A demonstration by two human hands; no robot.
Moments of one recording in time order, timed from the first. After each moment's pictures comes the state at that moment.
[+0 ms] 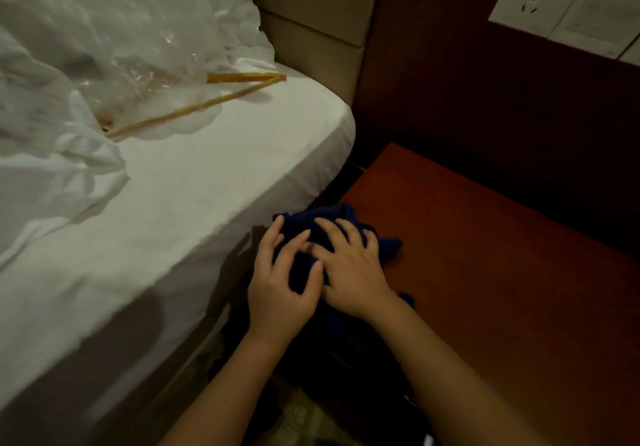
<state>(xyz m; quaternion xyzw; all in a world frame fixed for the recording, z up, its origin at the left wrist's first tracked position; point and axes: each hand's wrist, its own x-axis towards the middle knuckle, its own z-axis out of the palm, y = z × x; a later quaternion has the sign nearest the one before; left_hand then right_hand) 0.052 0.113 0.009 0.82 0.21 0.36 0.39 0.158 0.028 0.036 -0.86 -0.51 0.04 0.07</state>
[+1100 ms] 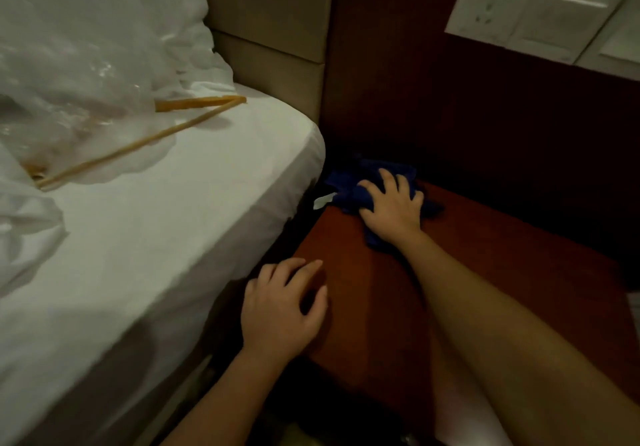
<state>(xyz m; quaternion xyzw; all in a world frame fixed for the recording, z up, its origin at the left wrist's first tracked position) 0.100 0.122 0.002 0.94 0.19 0.21 0.19 0.344 0.026 0.022 -0.96 -0.29 -0.04 0.03</state>
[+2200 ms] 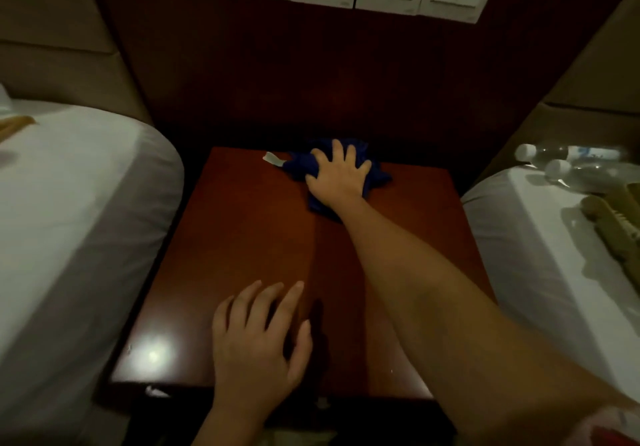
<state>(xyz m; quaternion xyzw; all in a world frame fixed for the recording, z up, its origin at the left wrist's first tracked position) 0.109 0.020 0.012 0.95 -0.06 0.26 0.16 0.384 -0.090 0.024 -1.00 -0.09 -0.02 0.04</state>
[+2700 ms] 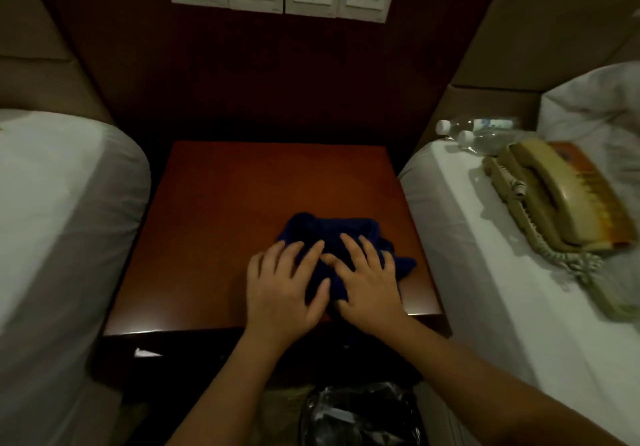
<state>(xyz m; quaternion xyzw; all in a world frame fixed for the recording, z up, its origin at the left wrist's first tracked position) 0.099 -0.047 0.045 0.95 -0.14 0.16 0.21 0.118 -0.223 0.019 -0.99 -0.14 -0.05 0.01</state>
